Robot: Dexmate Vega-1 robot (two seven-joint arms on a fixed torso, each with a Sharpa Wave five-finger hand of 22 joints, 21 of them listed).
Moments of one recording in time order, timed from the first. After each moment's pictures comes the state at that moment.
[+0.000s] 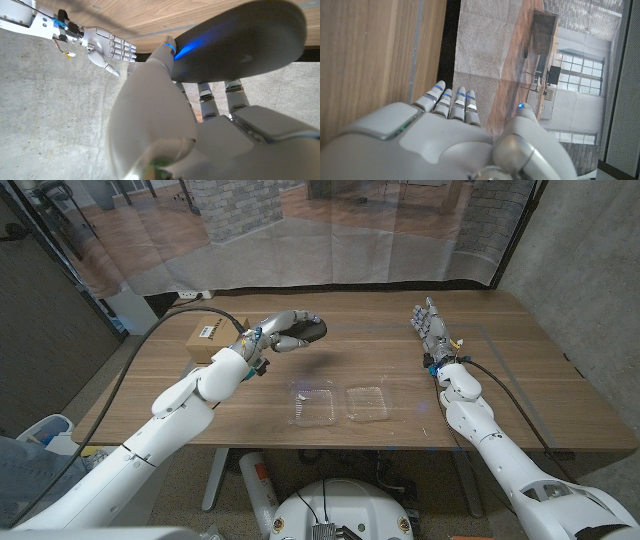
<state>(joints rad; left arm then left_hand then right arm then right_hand) 1.10 0.68 0.26 -2.05 0.43 0.05 -0.05 1.52 0.07 0.31 -0.18 0.28 0.45 0.02 0.30 0.30 0.36 -0.03 0.34 0.35 0.41 0.14 0.36 0.54 0.40 0.28 0.80 0.21 -0.84 -0.27 -0.19 -1.16 0.53 0.36 0.06 0.21 0.02 0.16 -0.06 0.22 0.22 0.04 0.20 0.18 0.21 0.02 0.21 0.18 0.09 0.00 0.19 0.18 0.15 -0.04 0.19 0.18</state>
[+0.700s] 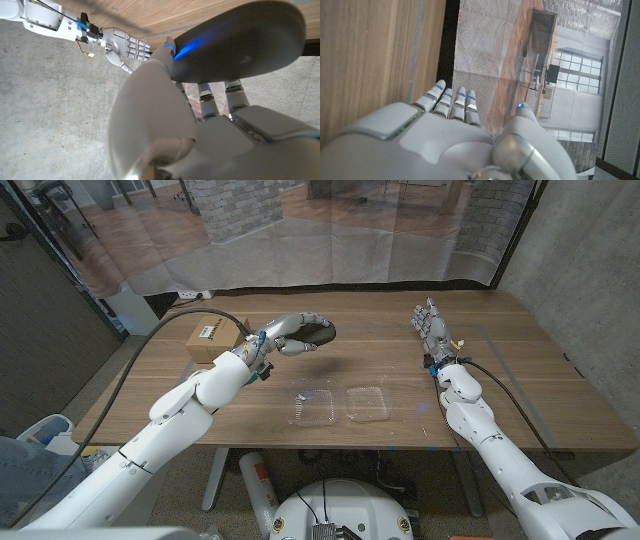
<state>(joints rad) 1.14 0.69 0.25 -2.08 0.44 -0.03 -0.07 1.51 0.07 0.31 -0.18 0.27 0.46 0.02 0.30 0.29 0.36 -0.03 0.34 0.35 0.41 0.14 0.36 0.54 0.39 0.27 0.82 0.21 -0.85 -0.27 -0.19 -1.18 0.53 0.37 0.05 0.22 0.02 0.17 -0.07 0.22 0.23 0.03 0.20 0.18 0.22 0.02 0.21 0.18 0.10 0.00 0.19 0.18 0.17 -0.04 0.20 0.18</state>
